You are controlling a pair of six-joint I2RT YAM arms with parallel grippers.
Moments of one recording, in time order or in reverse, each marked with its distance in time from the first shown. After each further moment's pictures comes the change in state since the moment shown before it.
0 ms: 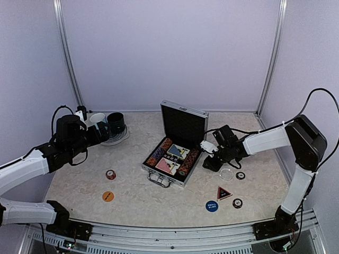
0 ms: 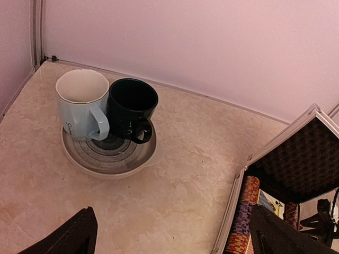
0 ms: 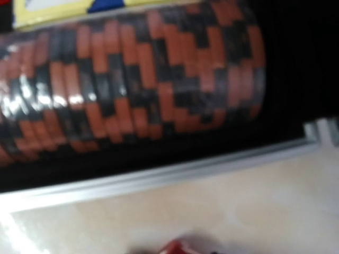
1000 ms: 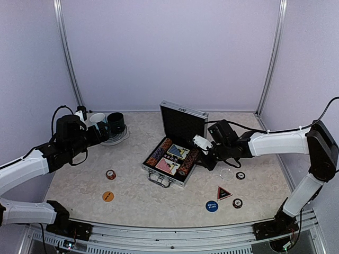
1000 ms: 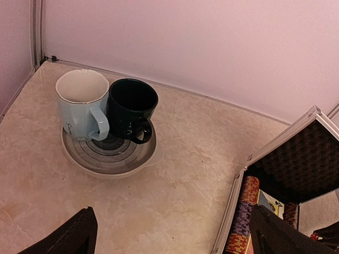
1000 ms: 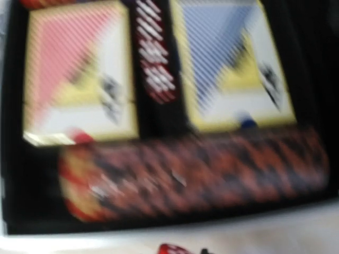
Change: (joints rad) left arm 0.000 -0.001 0.000 0.000 0.000 0.000; right arm 0.148 -0.174 0.020 -0.076 -0.011 0.086
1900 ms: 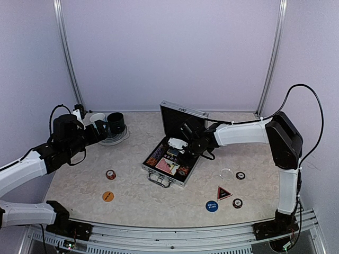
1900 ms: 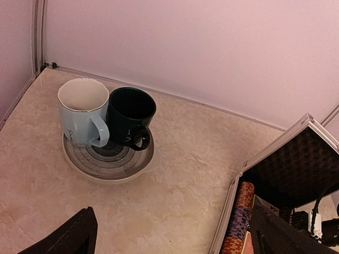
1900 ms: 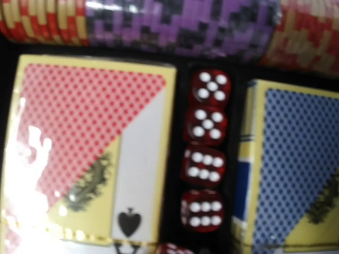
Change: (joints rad) left arm 0.000 -0.037 0.000 0.000 -0.006 0.000; right arm 0.072 0.408 0.465 -0.212 0.013 -0.154
